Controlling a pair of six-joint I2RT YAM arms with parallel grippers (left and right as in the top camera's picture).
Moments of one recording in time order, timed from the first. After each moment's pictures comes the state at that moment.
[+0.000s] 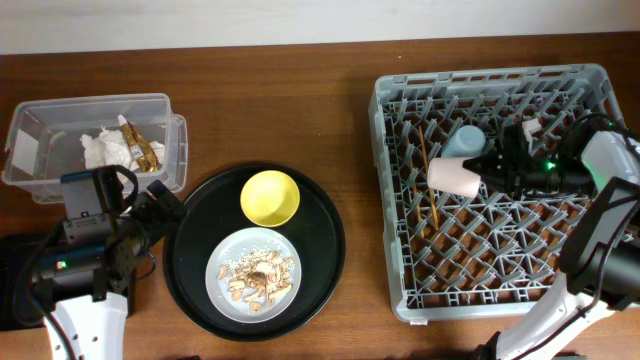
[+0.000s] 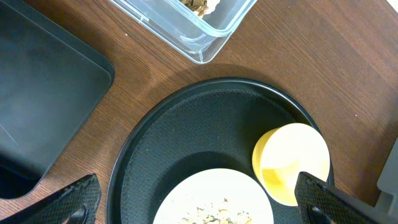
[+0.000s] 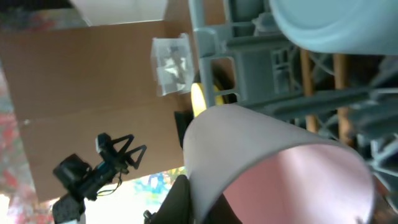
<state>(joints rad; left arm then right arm) 0.18 1.07 1.09 -1.03 -0.01 -0.53 -0.48 2.05 1.44 -1.41 -1.20 -0.39</state>
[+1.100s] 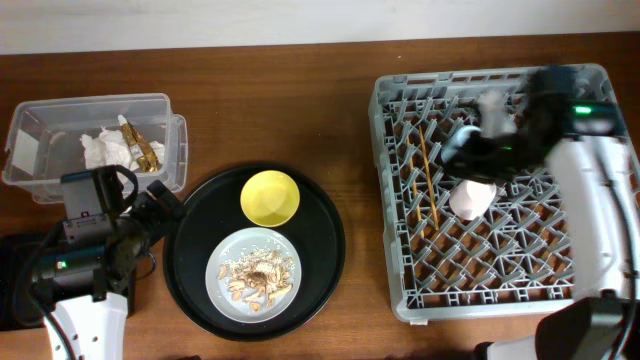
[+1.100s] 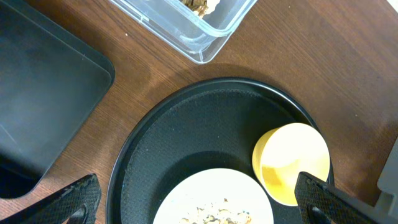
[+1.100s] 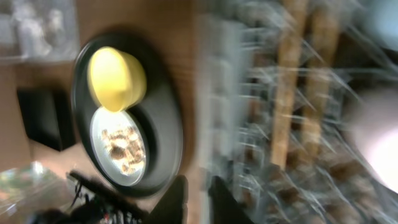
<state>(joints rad) 0.18 1.07 1.09 -1.03 -0.01 -0.53 -0.04 1.61 1.52 -1.25 -0.59 0.01</state>
